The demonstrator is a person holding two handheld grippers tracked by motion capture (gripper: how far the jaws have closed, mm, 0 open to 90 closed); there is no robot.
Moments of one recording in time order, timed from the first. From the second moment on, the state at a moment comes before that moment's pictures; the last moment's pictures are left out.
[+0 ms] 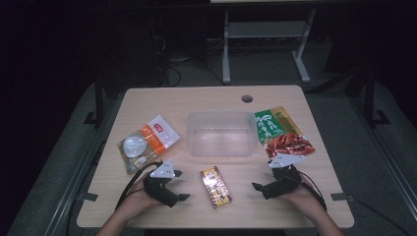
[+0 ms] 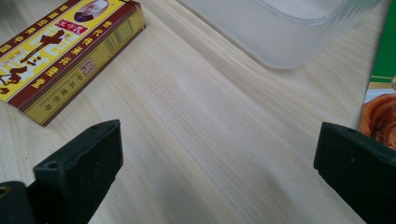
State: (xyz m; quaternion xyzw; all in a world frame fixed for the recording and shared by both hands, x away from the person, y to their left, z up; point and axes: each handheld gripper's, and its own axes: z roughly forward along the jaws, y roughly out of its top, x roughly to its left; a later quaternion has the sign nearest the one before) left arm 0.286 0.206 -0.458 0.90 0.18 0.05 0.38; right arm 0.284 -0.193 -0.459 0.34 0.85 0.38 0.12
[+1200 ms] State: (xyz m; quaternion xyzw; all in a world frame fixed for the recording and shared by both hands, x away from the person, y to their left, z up) left arm 0.333 0.130 -0.428 0.89 0.15 0.02 0.43; right arm 0.277 -0.190 -0.460 0.34 0.85 0.37 0.12
